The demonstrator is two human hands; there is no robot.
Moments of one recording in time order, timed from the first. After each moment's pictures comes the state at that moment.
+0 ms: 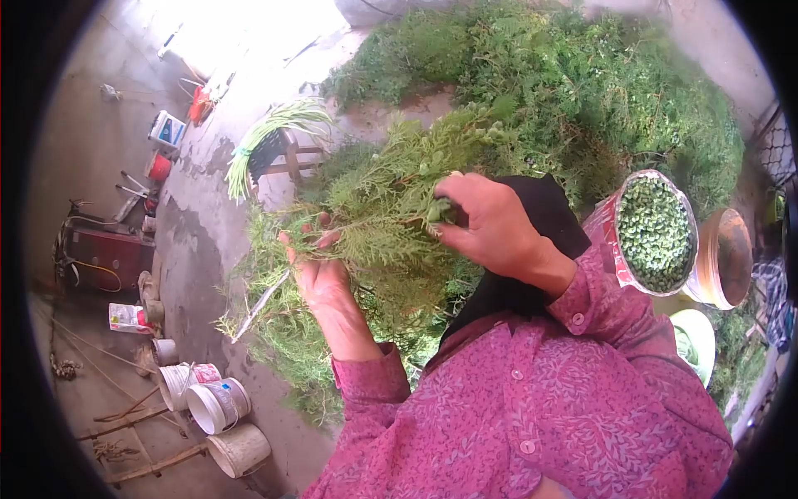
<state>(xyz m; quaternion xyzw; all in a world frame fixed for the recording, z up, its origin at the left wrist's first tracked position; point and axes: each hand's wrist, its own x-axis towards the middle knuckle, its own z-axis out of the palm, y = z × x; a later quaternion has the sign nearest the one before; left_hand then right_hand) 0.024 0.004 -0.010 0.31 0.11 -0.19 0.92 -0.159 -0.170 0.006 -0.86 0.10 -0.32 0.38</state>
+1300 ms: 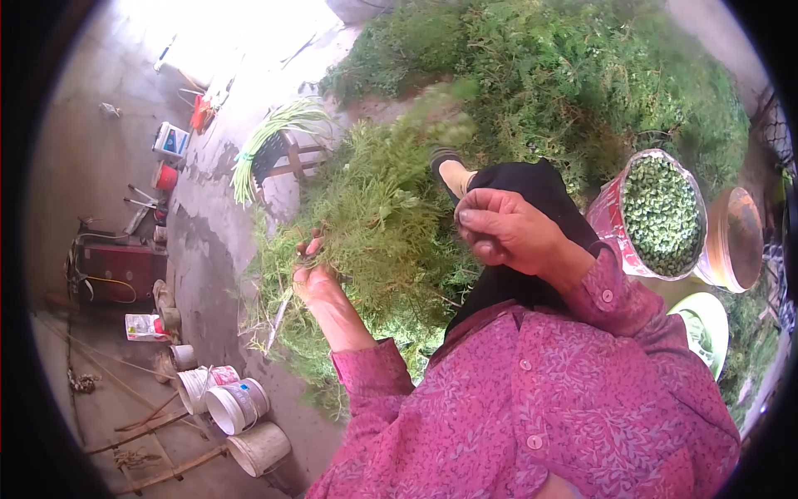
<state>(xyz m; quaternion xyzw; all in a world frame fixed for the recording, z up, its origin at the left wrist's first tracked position) 0.053 0.032 -0.044 0.24 0.22 -0.13 0.94 -0.194 -0.178 -0.015 -0.31 0.11 -0.02 0.95</state>
